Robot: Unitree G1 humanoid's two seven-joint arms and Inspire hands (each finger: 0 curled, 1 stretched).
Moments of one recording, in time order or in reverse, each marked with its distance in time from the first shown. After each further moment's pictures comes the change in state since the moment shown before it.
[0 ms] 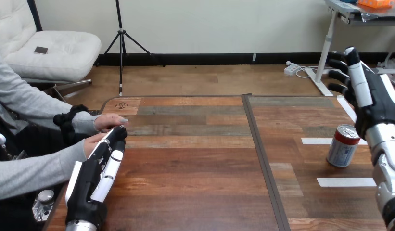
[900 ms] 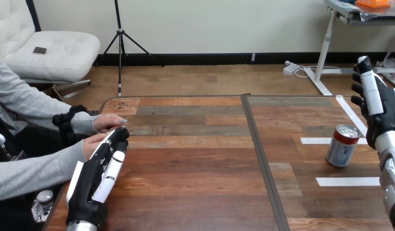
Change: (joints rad) left arm 0.000 0.001 0.000 0.002 0.000 0.001 -0.013; right arm -0.002 -0.028 -0.005 0.050 -0.012 0.067 -0.065
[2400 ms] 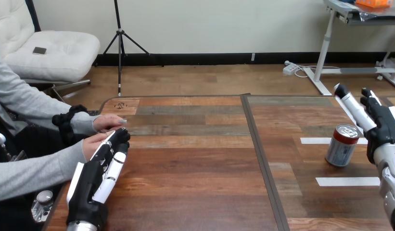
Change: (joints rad) left arm 0.000 0.001 0.000 0.000 0.001 0.018 -0.002; right arm 0.012 -0.003 0.022 0.027 -0.088 0.112 -0.054
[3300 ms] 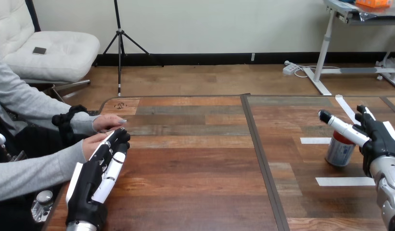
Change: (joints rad) left arm 0.000 0.000 0.000 0.000 0.000 0.002 0.010; right arm 0.037 0.015 -0.002 0.007 0.000 0.039 0.014
